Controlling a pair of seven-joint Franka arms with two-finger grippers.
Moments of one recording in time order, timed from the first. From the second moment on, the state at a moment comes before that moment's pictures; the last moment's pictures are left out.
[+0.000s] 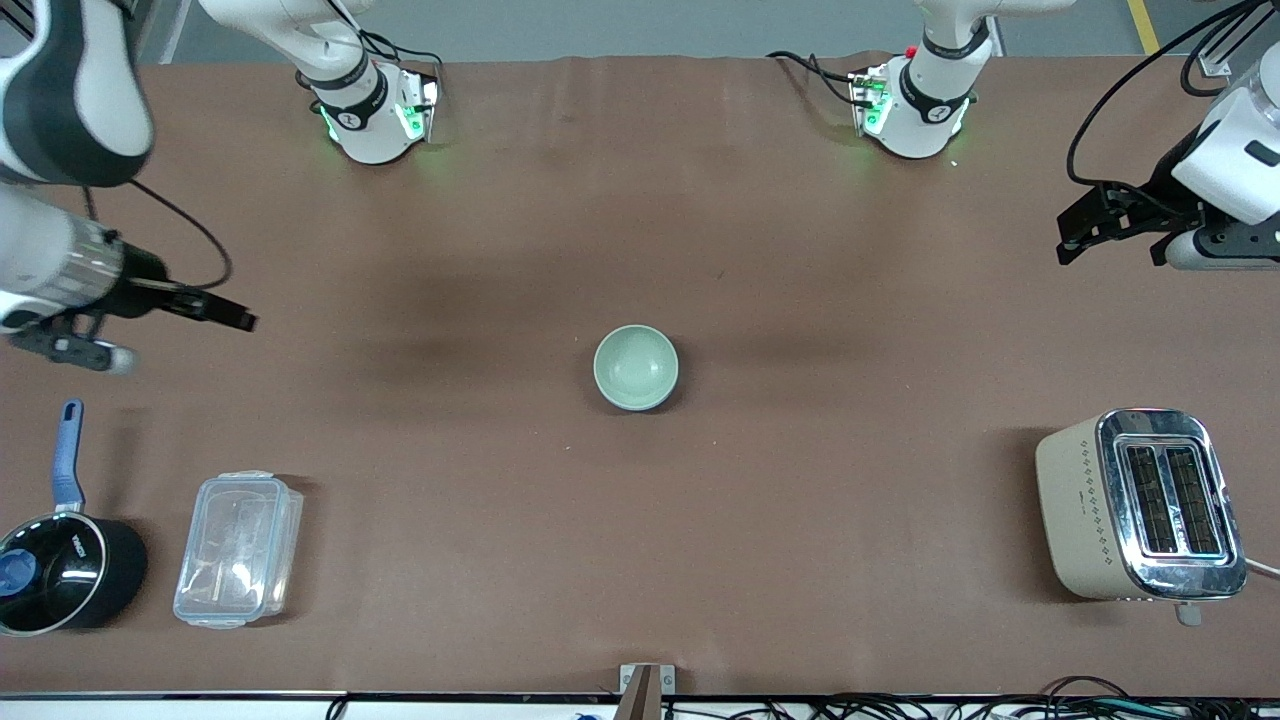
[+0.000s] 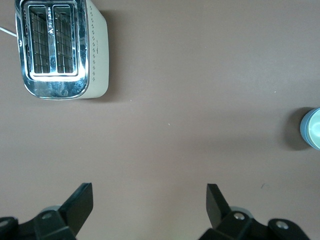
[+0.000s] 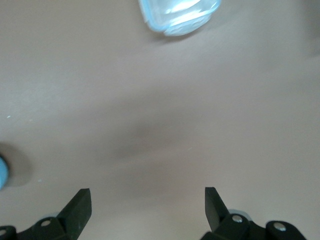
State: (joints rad) left arm -0.07 -0.03 -0.06 -1.57 0.01 1.57 -0.09; right arm 0.10 0.04 -0.18 -1.82 0.10 1.74 0.16
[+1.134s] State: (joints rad) left arm -0.07 -0.03 -0.05 -1.57 0.01 1.54 -0.09; right arm 0.05 0.06 -0.17 -1.52 0.05 1.61 0.01
